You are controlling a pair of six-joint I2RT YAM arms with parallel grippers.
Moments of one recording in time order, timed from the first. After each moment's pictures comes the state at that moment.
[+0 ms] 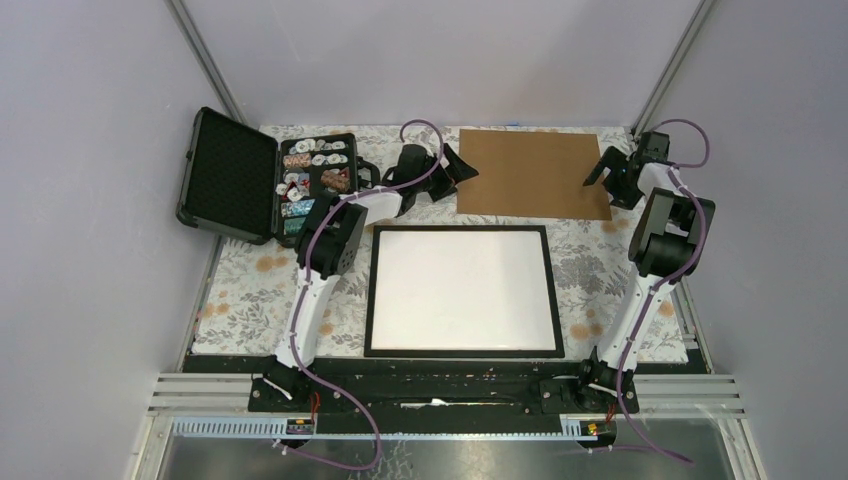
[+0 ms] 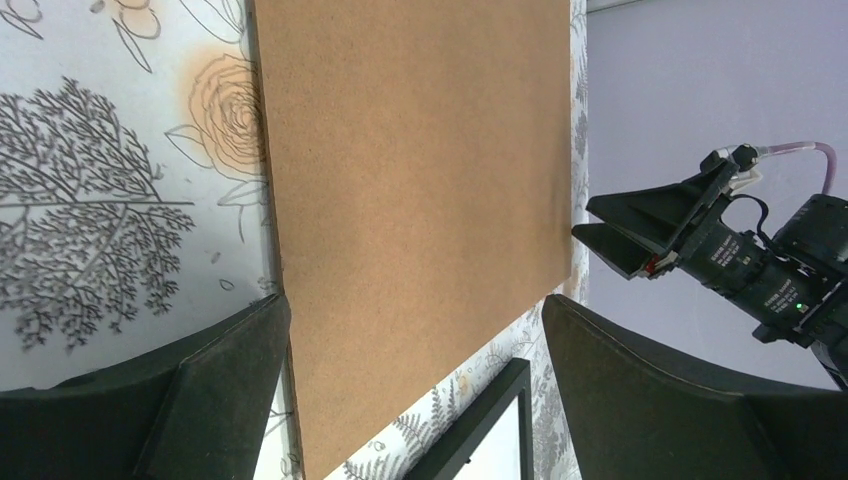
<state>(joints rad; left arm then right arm) -0.48 2.43 1.72 0.34 0.36 -1.02 -0.31 2.21 1.67 -0.43 -0.25 0.34</state>
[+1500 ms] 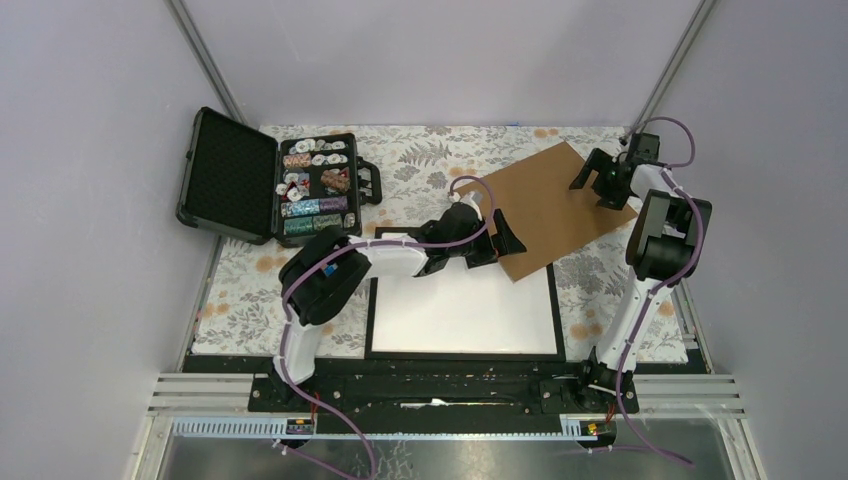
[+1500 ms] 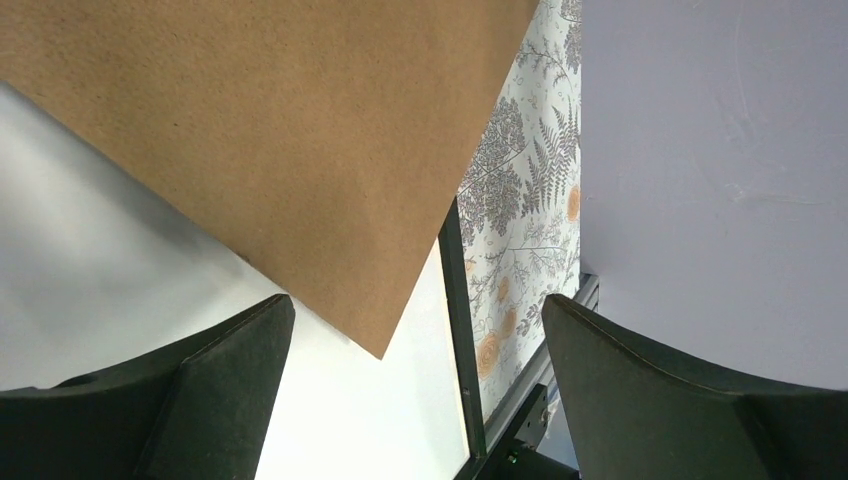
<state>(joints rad) -0.87 2.04 1.24 0.32 0.22 -1.08 -0.28 2.16 1.59 -0.43 -0.33 0.26</state>
